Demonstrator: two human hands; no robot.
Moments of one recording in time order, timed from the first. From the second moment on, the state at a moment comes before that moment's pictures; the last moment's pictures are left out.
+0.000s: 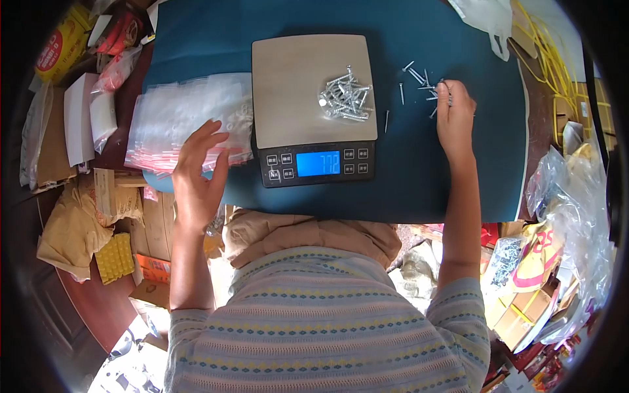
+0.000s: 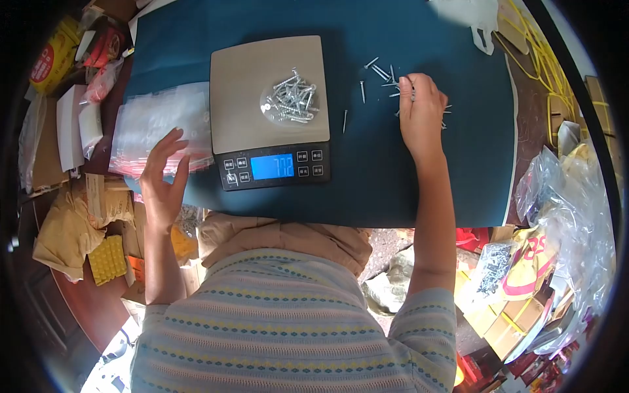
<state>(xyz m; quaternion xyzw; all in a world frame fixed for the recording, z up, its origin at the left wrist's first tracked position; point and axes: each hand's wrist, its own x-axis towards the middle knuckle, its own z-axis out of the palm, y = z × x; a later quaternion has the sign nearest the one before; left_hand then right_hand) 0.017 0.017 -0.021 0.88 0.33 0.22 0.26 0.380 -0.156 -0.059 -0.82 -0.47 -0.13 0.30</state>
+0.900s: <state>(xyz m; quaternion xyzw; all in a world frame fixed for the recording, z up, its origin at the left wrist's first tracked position) 0.008 0.020 -0.038 0.86 0.36 0.26 0.24 0.358 -0.143 -0.008 -0.77 -0.54 0.01 0.33</state>
